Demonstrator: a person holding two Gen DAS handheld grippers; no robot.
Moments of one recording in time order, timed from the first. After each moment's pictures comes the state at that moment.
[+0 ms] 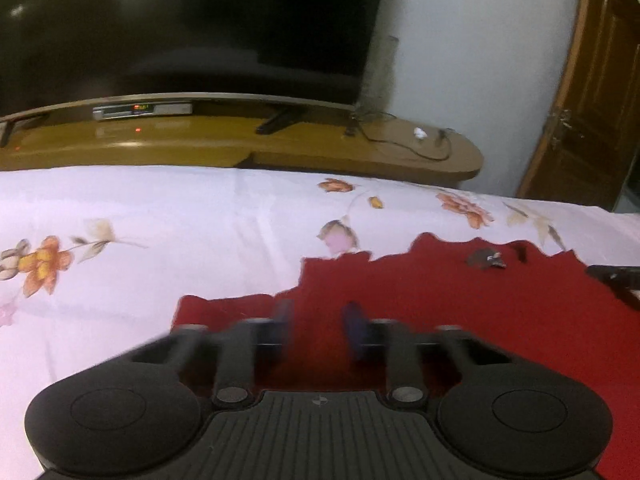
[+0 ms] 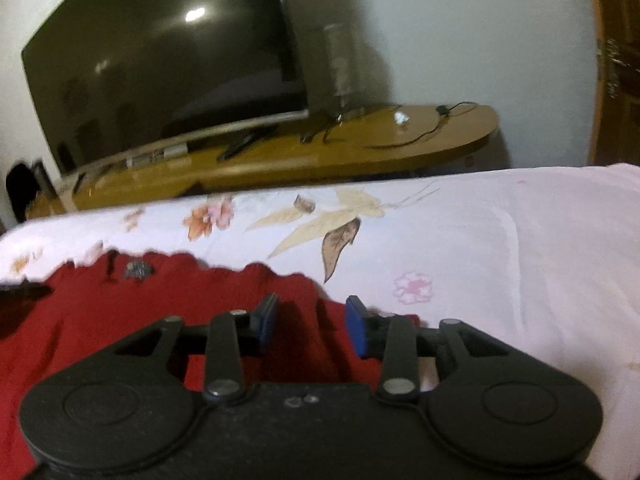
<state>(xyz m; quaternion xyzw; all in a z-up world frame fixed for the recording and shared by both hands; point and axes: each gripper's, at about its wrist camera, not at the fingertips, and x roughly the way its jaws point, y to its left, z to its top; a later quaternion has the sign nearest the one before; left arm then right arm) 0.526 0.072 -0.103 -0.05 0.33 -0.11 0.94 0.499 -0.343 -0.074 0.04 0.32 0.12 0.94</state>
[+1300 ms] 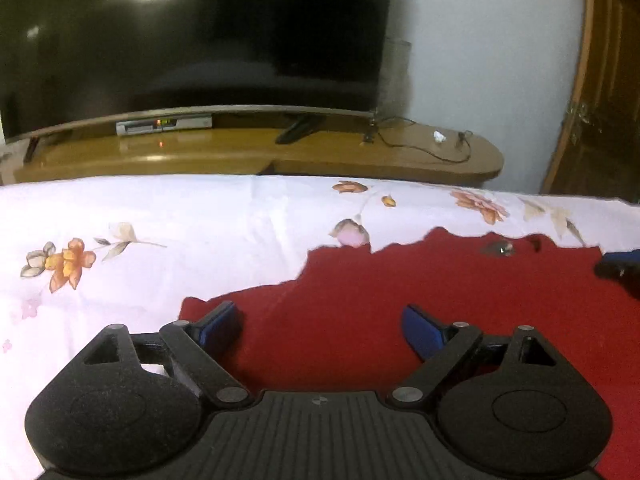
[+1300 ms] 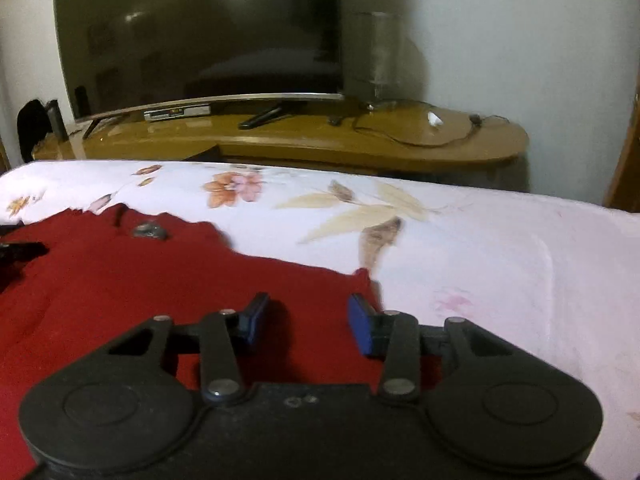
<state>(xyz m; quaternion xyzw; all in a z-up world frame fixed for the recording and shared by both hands) 0.518 0.054 -0.104 -0.02 0.31 -0.06 0.95 0.518 -0.313 -0.076 -0.04 0.34 0.14 0.93</state>
